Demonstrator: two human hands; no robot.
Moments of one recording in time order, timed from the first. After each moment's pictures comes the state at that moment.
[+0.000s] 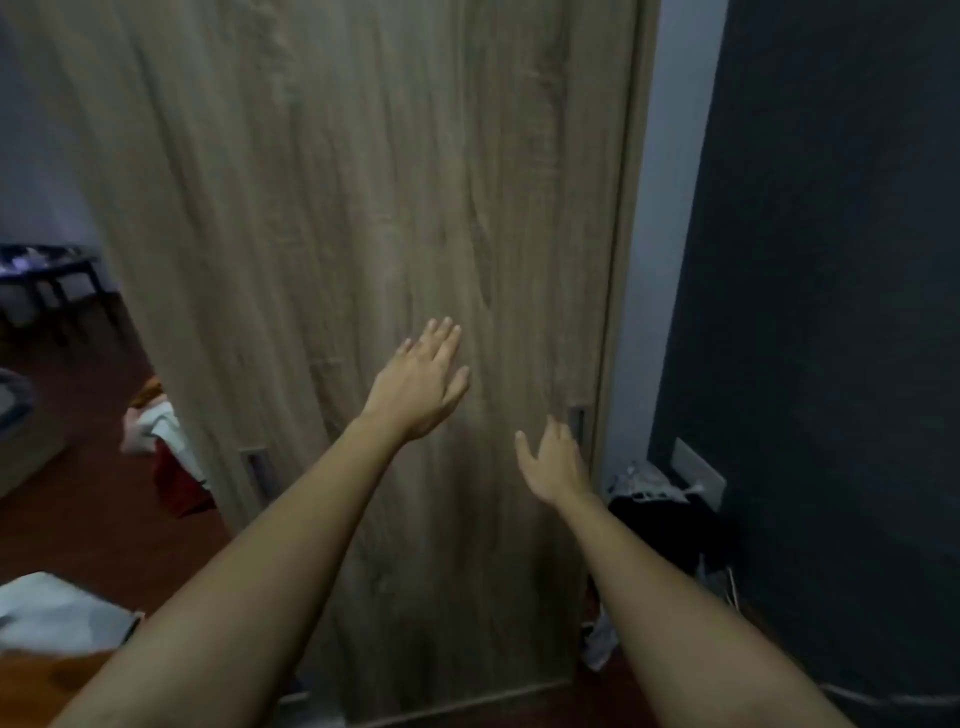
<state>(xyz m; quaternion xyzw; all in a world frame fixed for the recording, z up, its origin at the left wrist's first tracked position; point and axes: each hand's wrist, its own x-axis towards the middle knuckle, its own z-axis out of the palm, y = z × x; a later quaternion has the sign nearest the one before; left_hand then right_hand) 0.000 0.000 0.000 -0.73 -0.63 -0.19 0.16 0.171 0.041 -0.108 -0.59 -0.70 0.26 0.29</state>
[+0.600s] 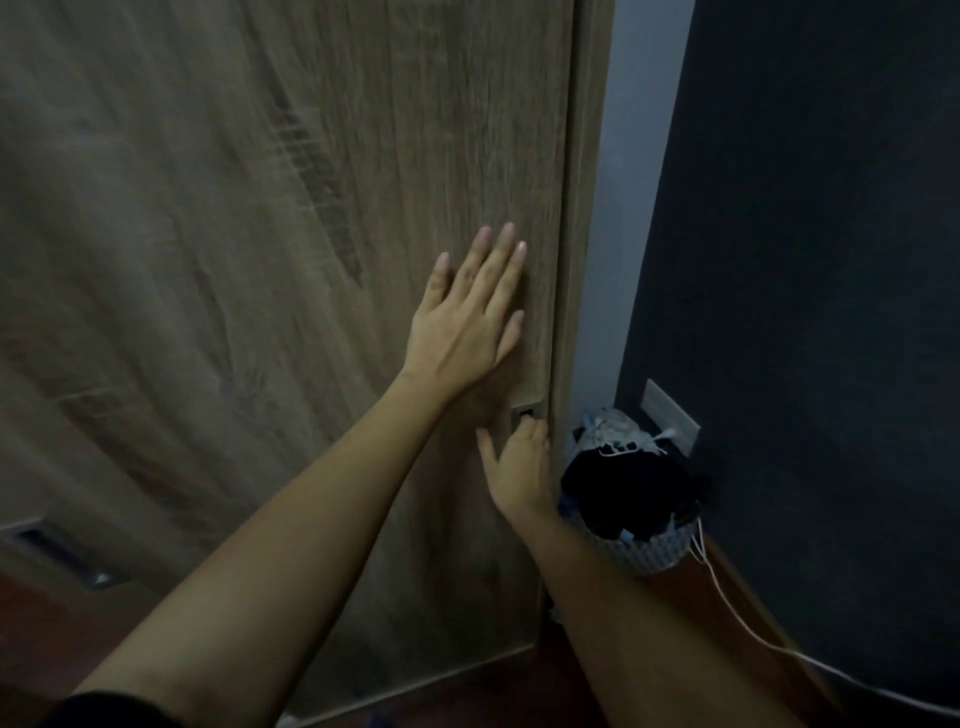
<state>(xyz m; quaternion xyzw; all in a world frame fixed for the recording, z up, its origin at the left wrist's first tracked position) 0.098 0.240 -0.058 -0.70 -0.46 -0.23 0.50 0.189 0.203 -0.196 -0.67 -0.62 0.24 0.33</state>
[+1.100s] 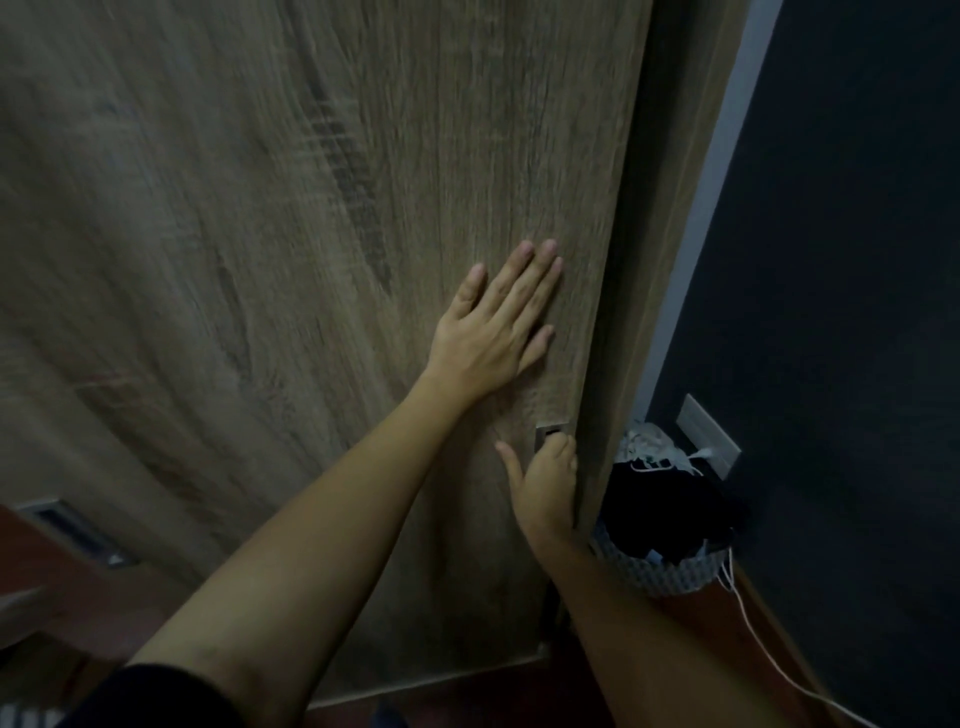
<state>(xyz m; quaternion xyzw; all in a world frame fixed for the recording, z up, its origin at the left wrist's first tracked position) 0.059 0.260 -0.073 -0.65 -0.41 -0.25 0.59 0.160 0.207 -0.206 -0.66 -0.62 0.18 0.38</state>
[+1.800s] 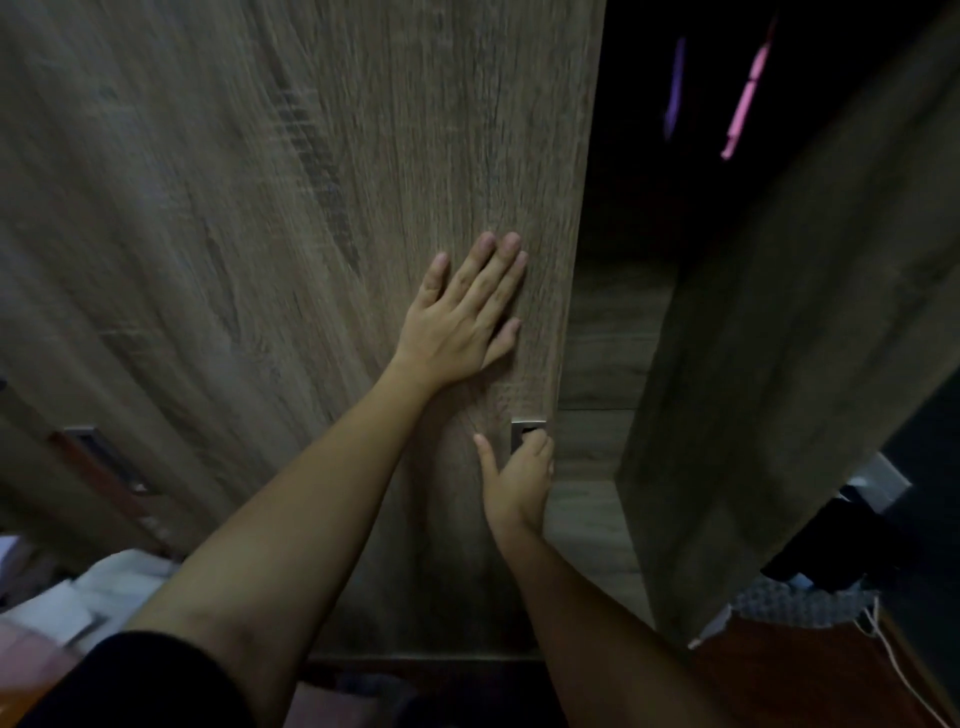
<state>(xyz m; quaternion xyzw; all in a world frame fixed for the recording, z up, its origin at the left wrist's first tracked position) -0.232 0.136 -0.071 -0.62 -0.45 -0.23 0.60 -0.119 0.089 -0.204 -0.62 -0.60 0.28 0.41</state>
